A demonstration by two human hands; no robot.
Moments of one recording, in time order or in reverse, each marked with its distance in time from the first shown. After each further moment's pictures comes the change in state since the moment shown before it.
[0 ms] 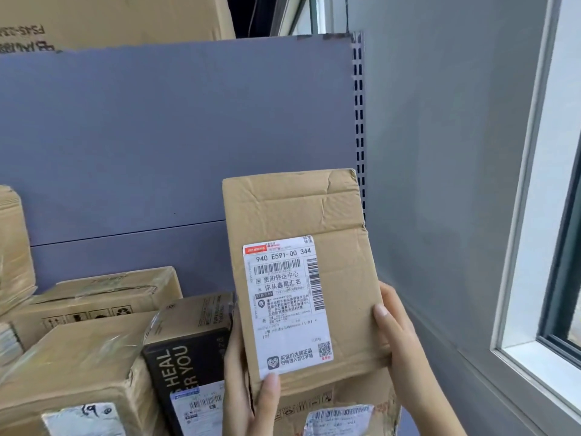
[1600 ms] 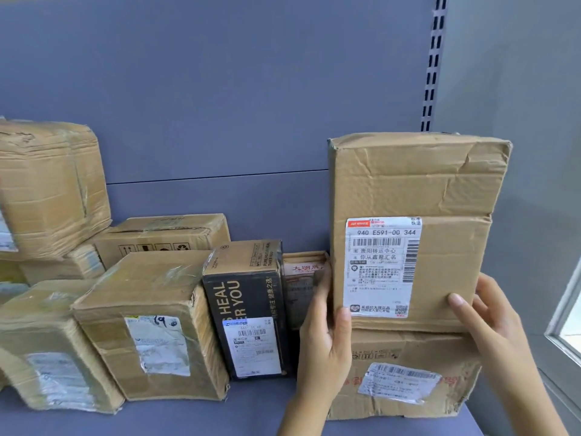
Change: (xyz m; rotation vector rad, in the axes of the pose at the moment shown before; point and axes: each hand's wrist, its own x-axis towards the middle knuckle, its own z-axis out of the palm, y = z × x) left_hand -0.005 -0.044 0.024 0.270 -0.118 -0.065; right_hand -0.021 0.022 -0.051 -0.205 0.103 0.079
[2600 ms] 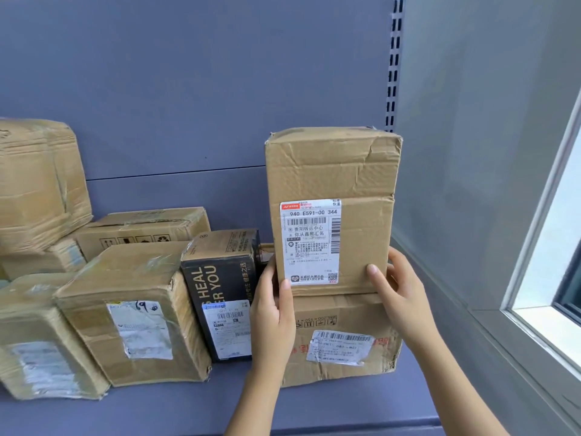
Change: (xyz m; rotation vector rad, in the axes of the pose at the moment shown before) left_hand 0.002 -0.001 -0.021 0.189 0.145 -0.086; right_hand 0.009 0.005 0.036 -0.116 -0.070 0.013
